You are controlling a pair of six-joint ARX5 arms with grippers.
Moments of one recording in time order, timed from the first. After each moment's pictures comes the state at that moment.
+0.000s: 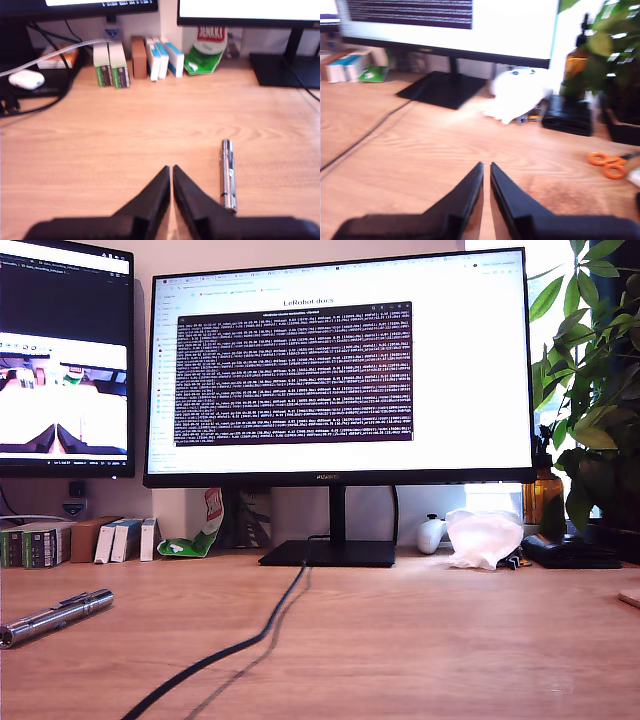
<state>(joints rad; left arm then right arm) -0.50 0.00 0.08 -0.38 -0.44 -0.21 0.07 0.01 0.16 -0.36 -0.21 -0.06</state>
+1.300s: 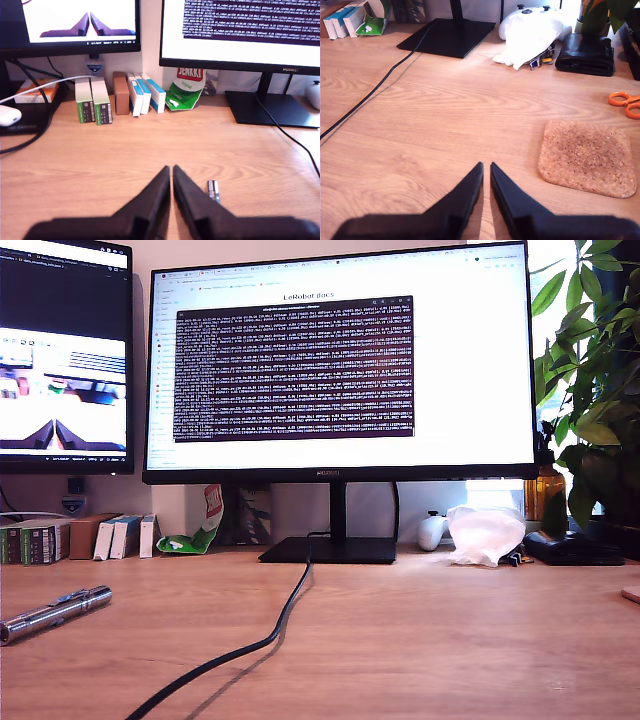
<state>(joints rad) -0.11 0.00 0.08 -0.22 0.01 -0.12 0.07 0.01 0.15 -0.53 -0.22 -0.04</state>
